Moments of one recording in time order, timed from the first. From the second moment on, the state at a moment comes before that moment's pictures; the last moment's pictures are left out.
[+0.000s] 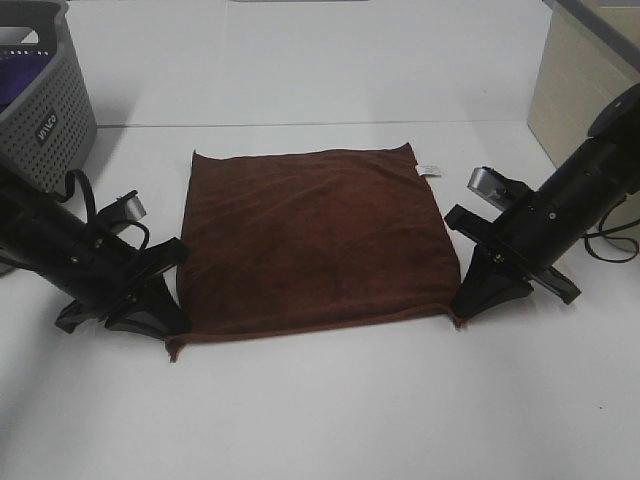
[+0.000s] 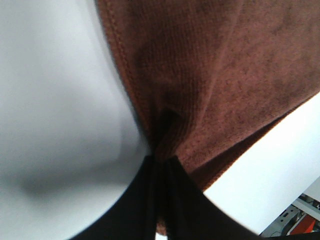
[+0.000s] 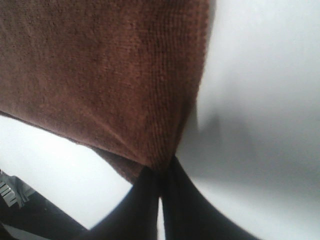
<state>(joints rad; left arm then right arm) -0.13 2.10 -1.00 -0.98 0.76 0.63 0.02 2.16 -1.19 0.68 0.99 -0.41</state>
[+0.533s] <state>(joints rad) -0.14 1.99 -0.98 -0.75 0.86 0.35 0.03 2.06 -1.07 0.61 1.08 -0.28</state>
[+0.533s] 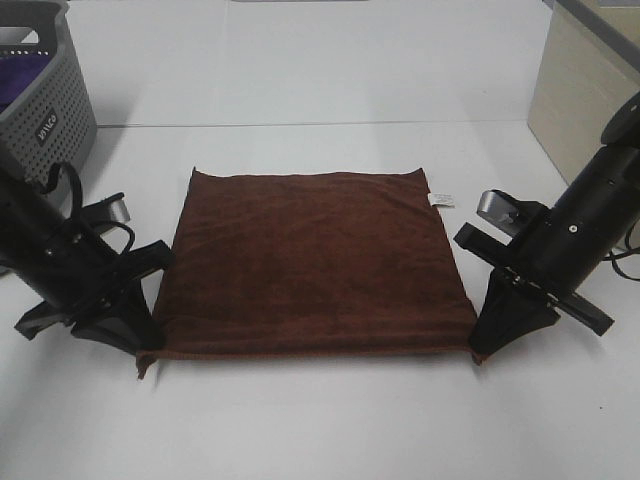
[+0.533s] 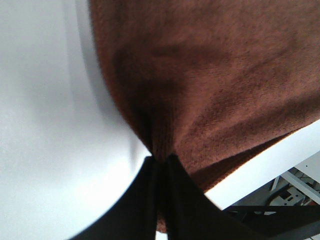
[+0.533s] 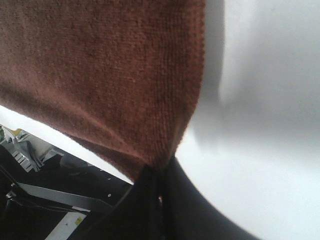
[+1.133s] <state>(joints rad) -0.14 1.99 -1.33 -0.71 0.68 0.31 0.03 2.16 -1.68 0.58 1.13 -0.27</state>
